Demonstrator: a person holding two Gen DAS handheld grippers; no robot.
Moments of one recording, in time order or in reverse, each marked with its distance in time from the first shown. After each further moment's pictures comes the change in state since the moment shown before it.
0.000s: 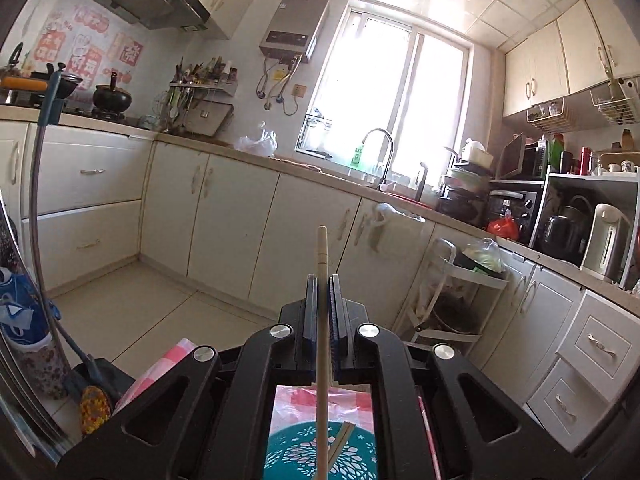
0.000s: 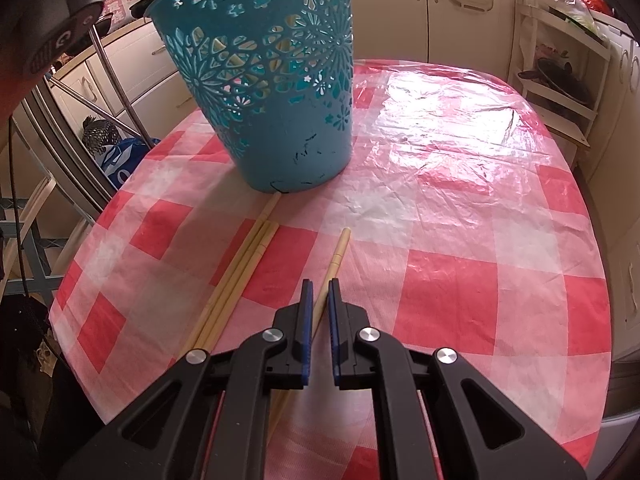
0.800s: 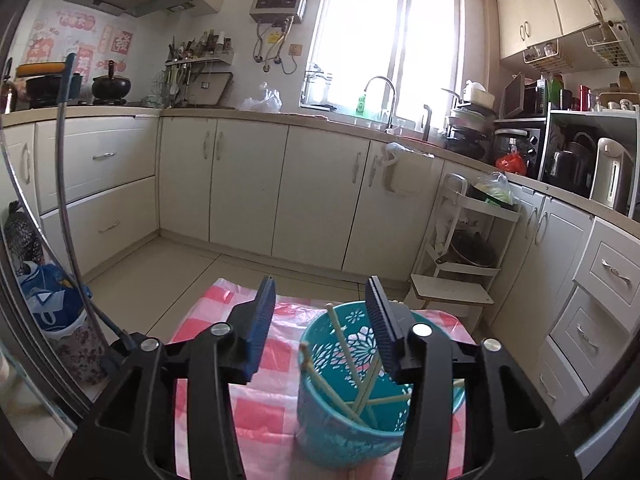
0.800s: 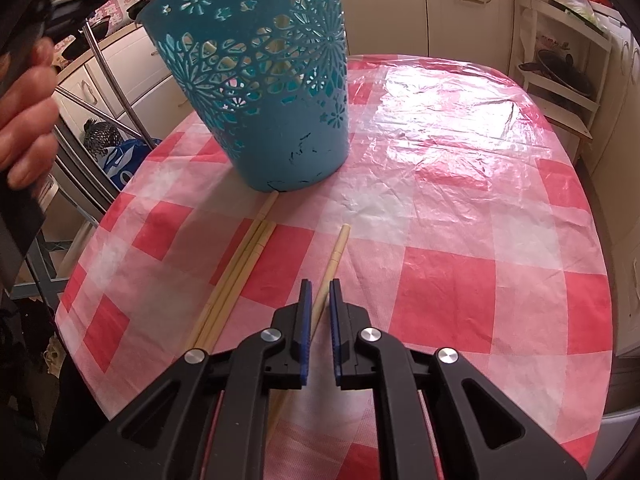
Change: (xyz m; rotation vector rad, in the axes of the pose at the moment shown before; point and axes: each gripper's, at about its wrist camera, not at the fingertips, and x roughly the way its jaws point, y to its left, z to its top) left arm -0.053 0.034 -0.067 0.108 0.147 0.056; right arm -0.004 -0.010 0.001 0.024 0.019 0.023
